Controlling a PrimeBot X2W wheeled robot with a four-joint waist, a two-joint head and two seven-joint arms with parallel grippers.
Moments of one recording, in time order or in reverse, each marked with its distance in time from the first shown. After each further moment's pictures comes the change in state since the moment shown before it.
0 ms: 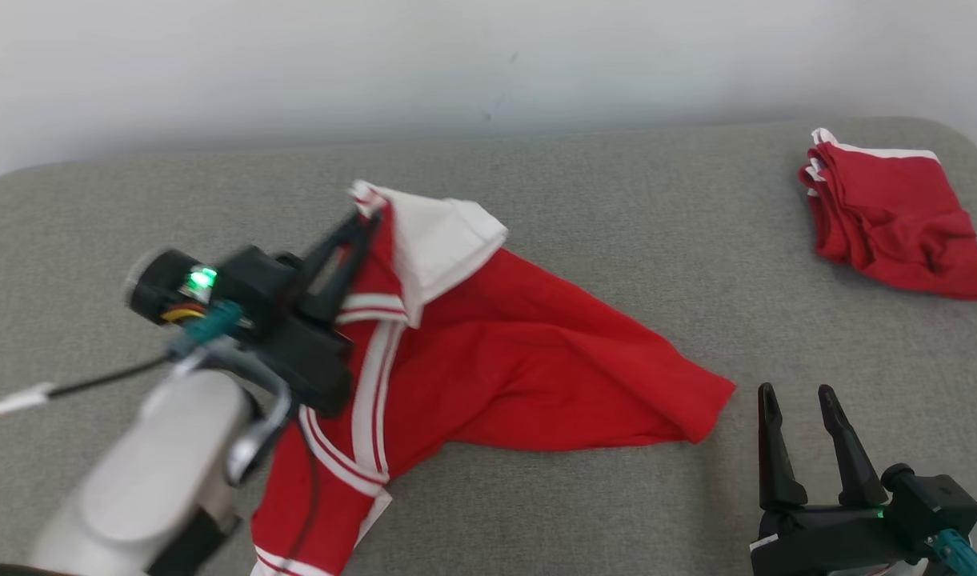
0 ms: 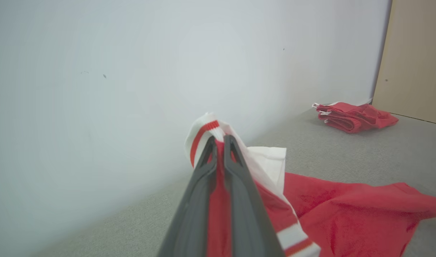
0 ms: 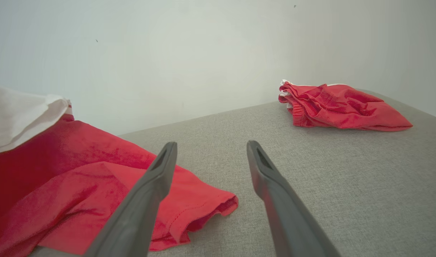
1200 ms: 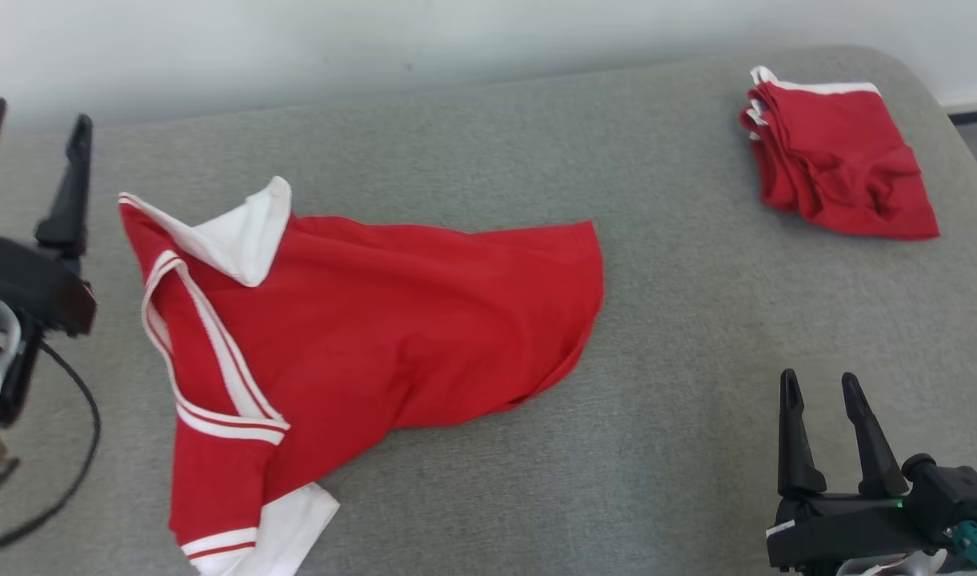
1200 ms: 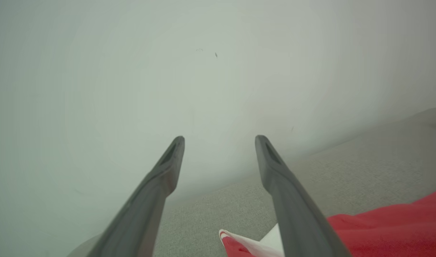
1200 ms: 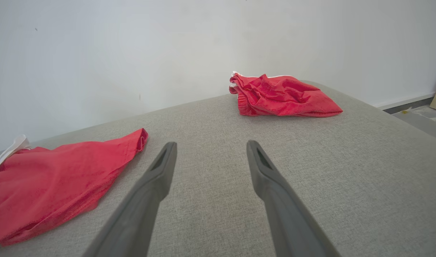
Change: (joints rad) left arm -0.138 0.264 0.131 0.232 -0.145 0.010 -0.081; right arm -0.024 -0.001 -0.039 -0.002 -0.013 0.000 0.000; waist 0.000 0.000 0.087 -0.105
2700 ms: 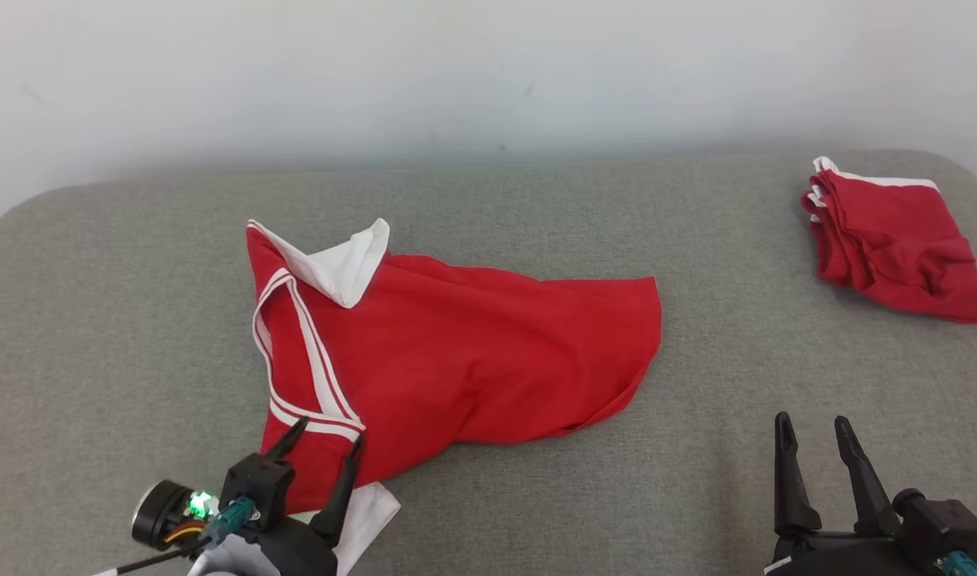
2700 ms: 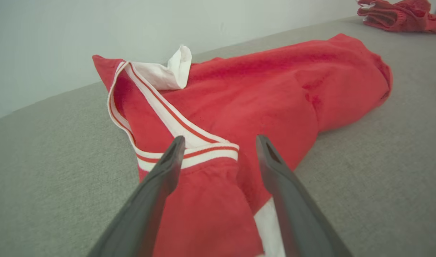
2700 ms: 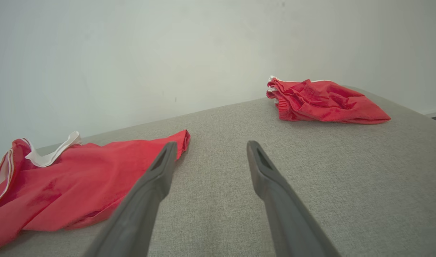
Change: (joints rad) left arm 0.524 -0.314 0.000 -0.136 0.274 0.024 0.054; right arm 0.061 0.000 0.003 0.036 0.003 0.000 0.000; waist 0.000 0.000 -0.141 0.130
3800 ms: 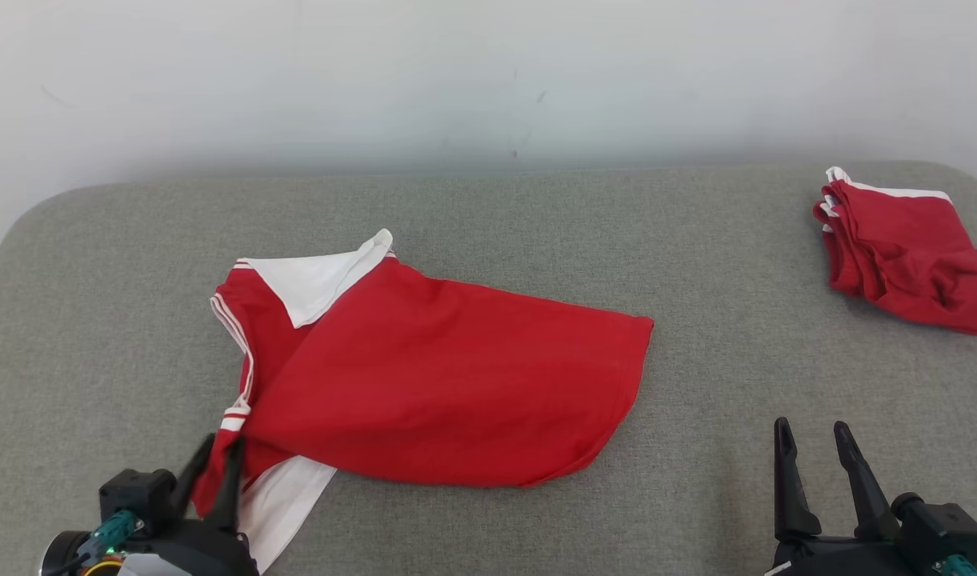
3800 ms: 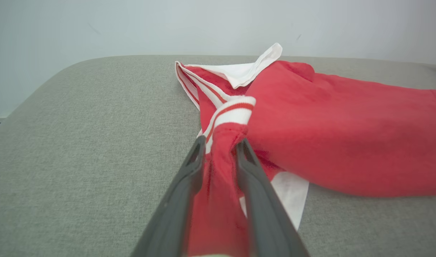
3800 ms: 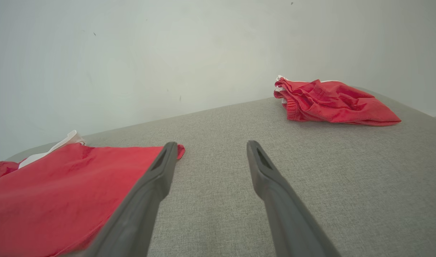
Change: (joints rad) left arm 0.040 -0.002 0.215 0.138 -0.122 -0.017 -0.053; right arm 0.008 0.000 -0.002 0.001 -0.006 0.000 0.006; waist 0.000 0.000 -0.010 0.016
